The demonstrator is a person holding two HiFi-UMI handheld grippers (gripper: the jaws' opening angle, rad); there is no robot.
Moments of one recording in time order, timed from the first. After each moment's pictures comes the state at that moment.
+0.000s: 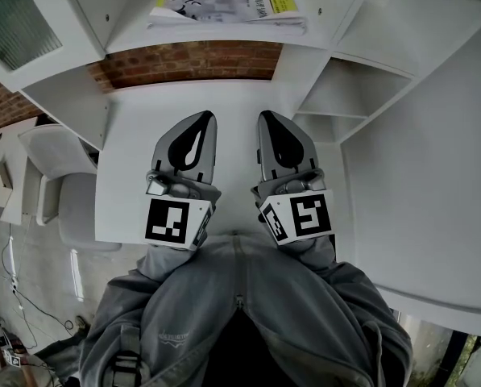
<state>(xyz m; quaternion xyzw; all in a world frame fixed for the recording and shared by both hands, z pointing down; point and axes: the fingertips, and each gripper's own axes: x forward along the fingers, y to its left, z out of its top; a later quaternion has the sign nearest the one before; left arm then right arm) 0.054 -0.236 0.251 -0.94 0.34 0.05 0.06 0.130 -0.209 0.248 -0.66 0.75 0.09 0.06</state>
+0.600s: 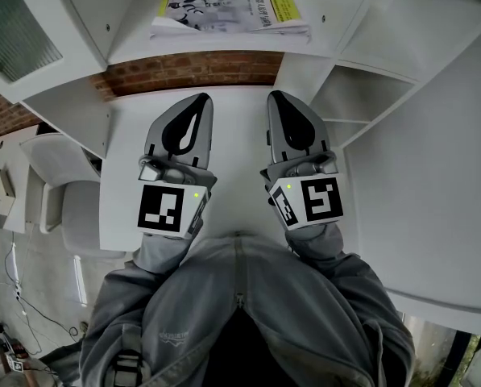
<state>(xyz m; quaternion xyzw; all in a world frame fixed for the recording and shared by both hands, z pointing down) 0.053 -0.273 0.221 -0.93 0.34 0.06 0.10 0.144 -0.242 0.215 -0.66 0.74 0.13 0.05</state>
